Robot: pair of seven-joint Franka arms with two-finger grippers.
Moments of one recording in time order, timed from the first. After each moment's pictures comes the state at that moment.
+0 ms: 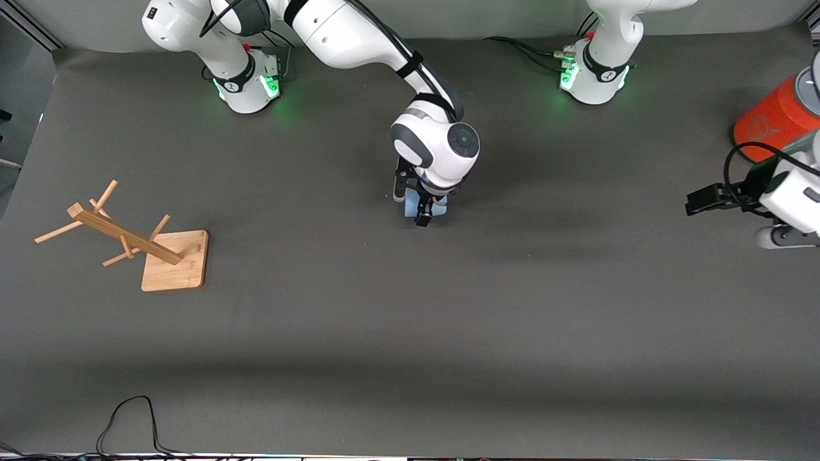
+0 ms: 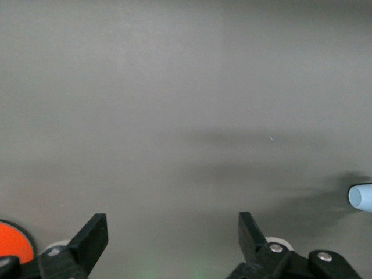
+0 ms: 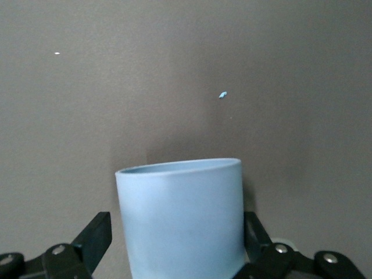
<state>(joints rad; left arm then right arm) 0.01 0.12 -0.05 -1.58 -0.02 1.58 -0.08 1.11 0.87 -0.22 -1.36 0.03 1.98 2.63</state>
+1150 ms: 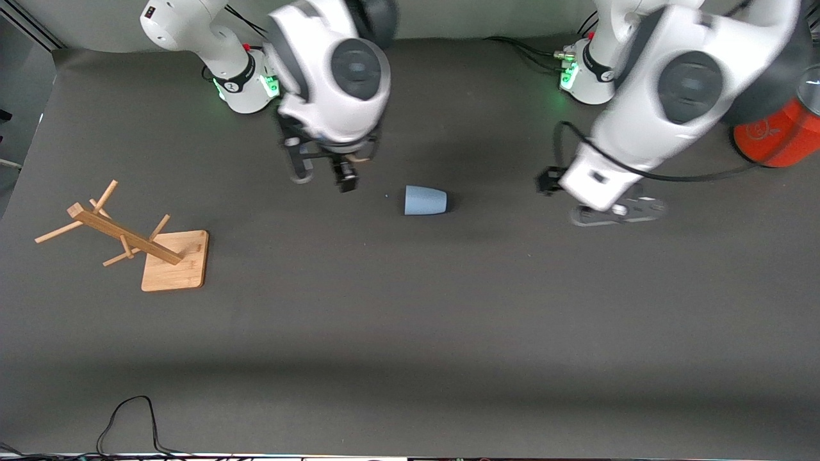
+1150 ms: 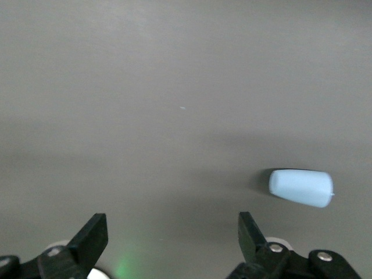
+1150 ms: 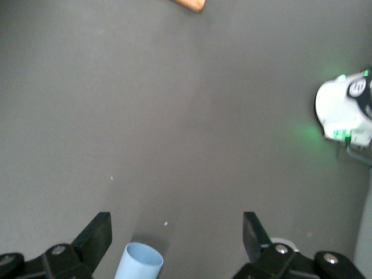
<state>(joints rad) -0.42 0.15 -0.06 -1.61 -0.05 1.64 -0.59 1.04 0.38 -0.47 -1.34 0.03 1.33 1.74</state>
